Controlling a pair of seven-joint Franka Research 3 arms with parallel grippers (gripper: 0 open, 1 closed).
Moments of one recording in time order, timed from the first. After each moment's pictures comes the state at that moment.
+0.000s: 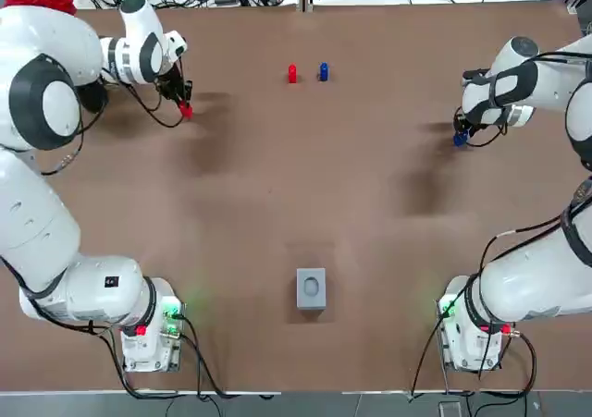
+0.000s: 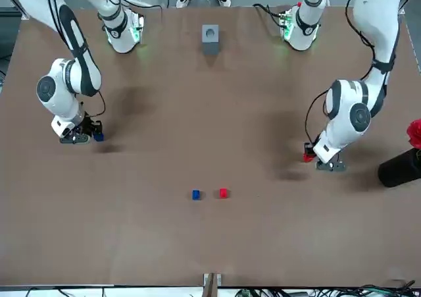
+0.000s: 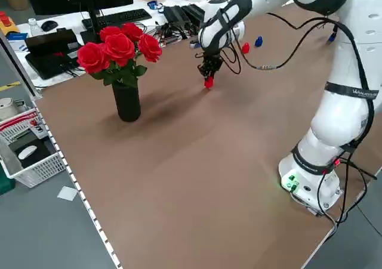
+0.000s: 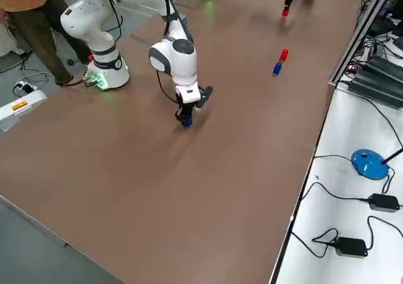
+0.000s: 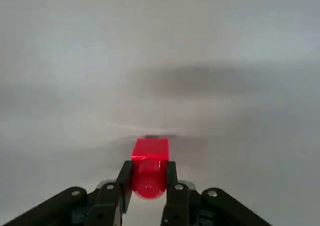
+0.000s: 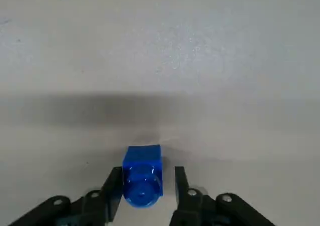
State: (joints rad) left arm 0.01 0.41 -0.12 -2.09 0.01 2.48 -0.03; right arm 0.07 0.22 -0.22 -2.48 0.02 2.70 -0.21
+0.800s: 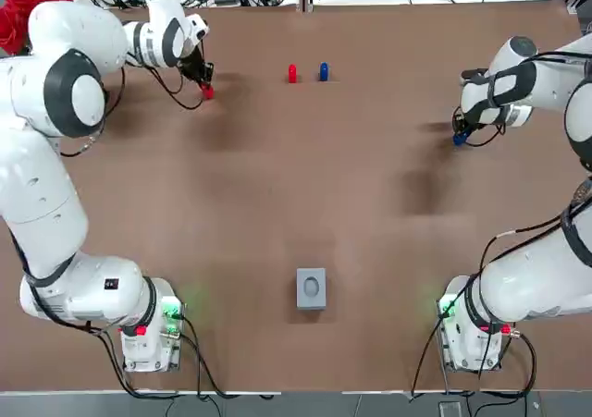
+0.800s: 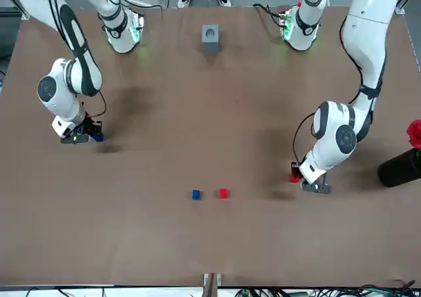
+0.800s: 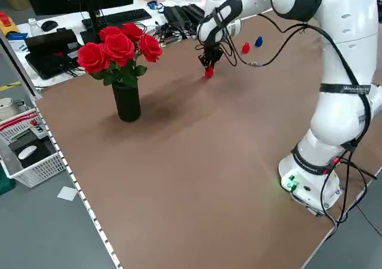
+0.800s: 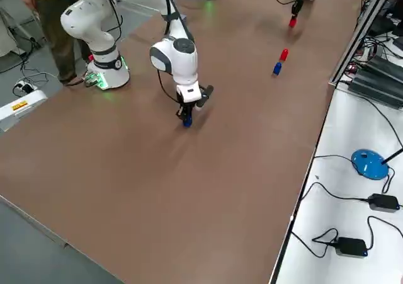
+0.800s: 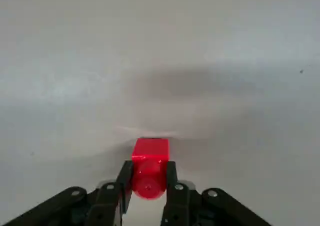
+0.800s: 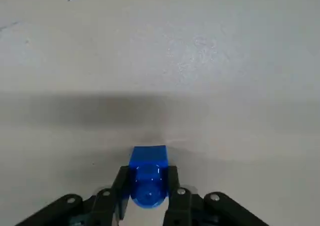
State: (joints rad) left arm -0.04 0.58 -0.17 -1.85 0.01 2.49 -0.04; right arm 0.09 0.22 -0.21 -2.48 0.03 2.70 -0.21
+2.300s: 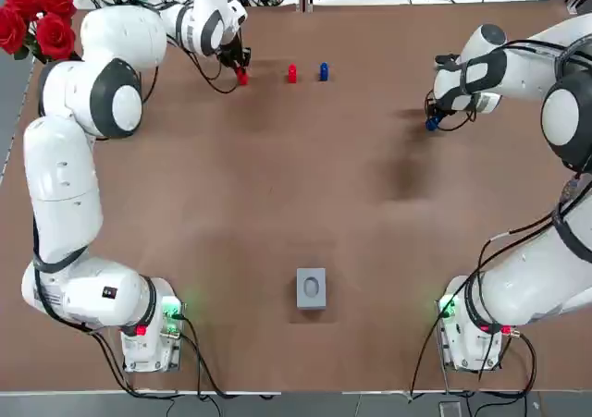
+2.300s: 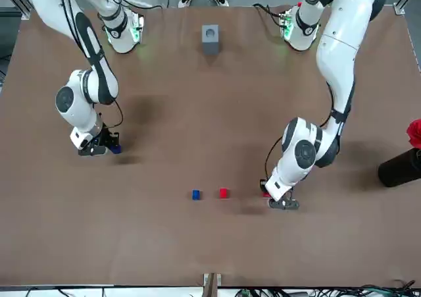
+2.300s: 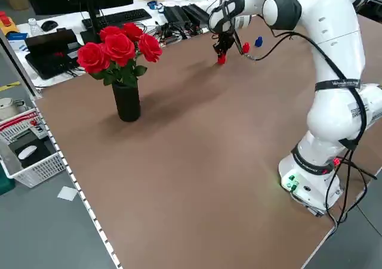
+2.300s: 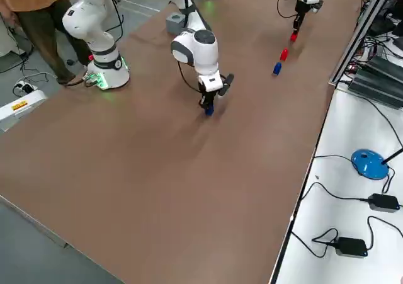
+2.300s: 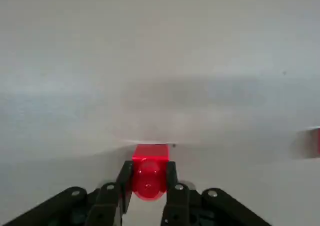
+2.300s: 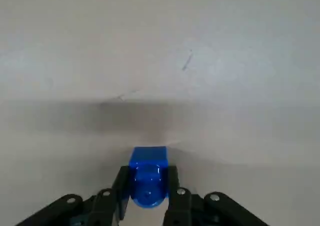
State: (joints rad) left arm -0.19 0.80 -0.23 -1.49 0.12 2.39 -0.36; right arm 0.19 0.30 -0.13 -2.35 0.19 2.71 -0.14
